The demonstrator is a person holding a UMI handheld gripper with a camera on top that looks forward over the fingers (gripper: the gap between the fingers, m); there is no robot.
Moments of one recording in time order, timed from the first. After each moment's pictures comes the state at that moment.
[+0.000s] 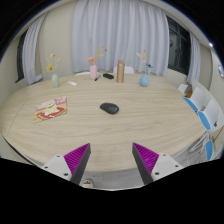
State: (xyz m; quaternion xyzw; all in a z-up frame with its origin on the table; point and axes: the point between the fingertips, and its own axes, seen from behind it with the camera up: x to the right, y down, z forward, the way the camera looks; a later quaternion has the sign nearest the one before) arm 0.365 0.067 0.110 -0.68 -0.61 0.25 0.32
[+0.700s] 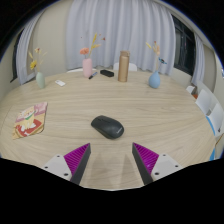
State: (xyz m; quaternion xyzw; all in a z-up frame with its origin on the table) arm 0.166 0.096 0.021 -0.67 -0.62 0.25 0.32
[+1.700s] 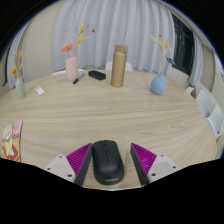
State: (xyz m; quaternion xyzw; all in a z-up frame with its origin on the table) arm 0.017 0.140 -0.012 -0.69 -0.60 0.22 0.34
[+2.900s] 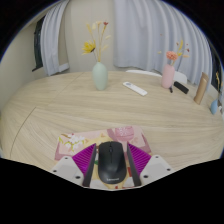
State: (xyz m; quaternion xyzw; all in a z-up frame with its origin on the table) arm -0.001 -0.290 0.001 -0.59 -0.70 0.31 0.24
